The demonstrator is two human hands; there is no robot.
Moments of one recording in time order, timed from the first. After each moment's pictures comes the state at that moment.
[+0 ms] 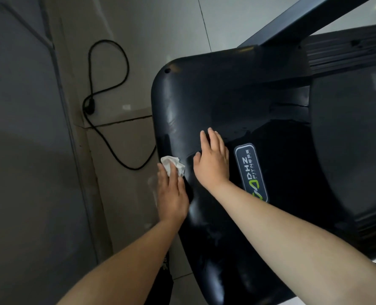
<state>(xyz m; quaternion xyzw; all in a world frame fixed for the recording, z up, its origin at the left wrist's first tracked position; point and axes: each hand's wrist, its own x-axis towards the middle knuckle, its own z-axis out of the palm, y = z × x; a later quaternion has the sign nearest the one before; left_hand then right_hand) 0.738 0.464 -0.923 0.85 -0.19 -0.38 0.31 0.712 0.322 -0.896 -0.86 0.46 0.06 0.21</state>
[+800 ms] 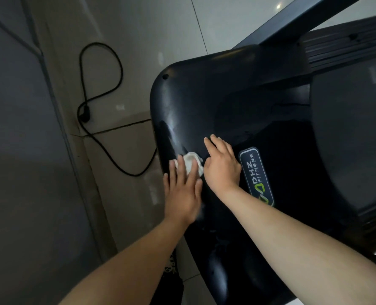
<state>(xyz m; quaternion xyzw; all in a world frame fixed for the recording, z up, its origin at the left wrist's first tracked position) 0.765 0.440 -0.914 0.83 -0.40 -0.37 0.14 0.718 0.312 -0.879 -0.84 0.50 0.08 0.21</state>
